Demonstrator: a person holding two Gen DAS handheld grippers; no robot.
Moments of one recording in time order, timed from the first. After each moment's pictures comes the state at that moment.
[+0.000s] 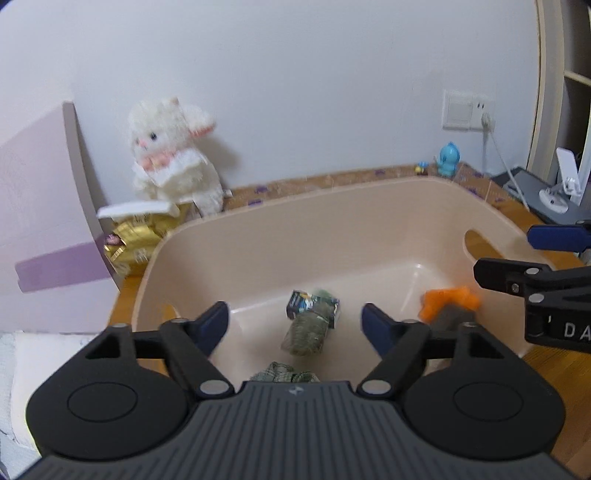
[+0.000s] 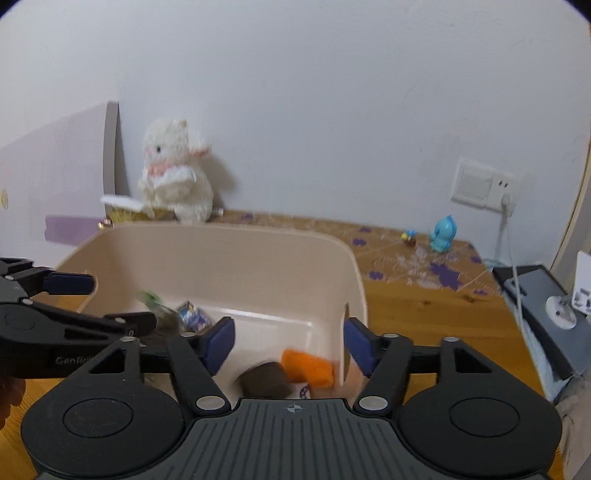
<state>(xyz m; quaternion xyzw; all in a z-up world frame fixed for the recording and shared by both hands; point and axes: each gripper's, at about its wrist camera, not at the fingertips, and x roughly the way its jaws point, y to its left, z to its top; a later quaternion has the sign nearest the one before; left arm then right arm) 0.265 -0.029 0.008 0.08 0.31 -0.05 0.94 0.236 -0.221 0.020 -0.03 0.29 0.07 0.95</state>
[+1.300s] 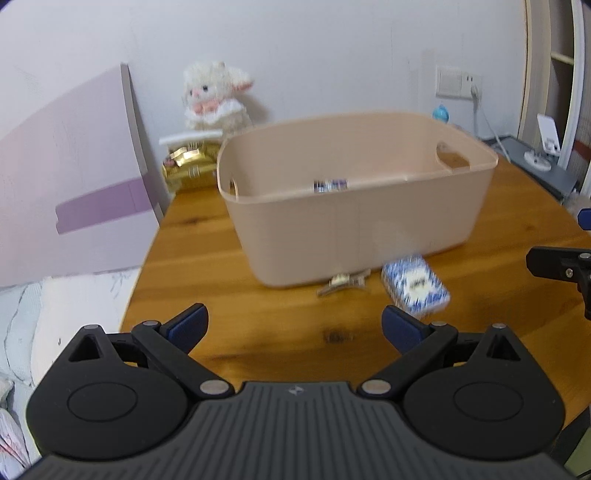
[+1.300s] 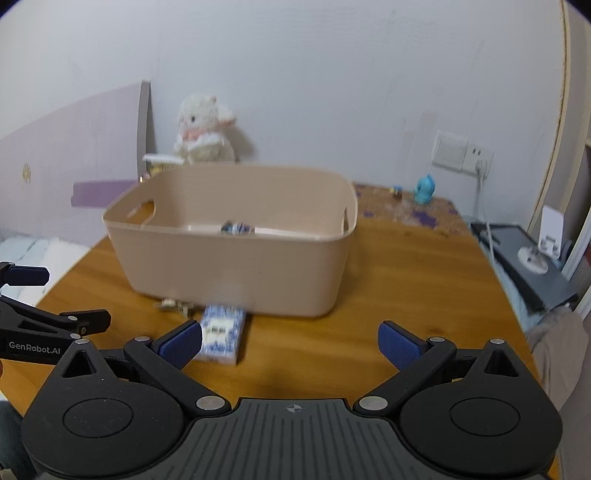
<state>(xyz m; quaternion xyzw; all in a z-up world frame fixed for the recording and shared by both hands) 0.111 0.010 -0.017 0.08 0.35 -0.02 0.93 0.091 -0.218 0.007 -0.03 0.33 0.07 0.94</state>
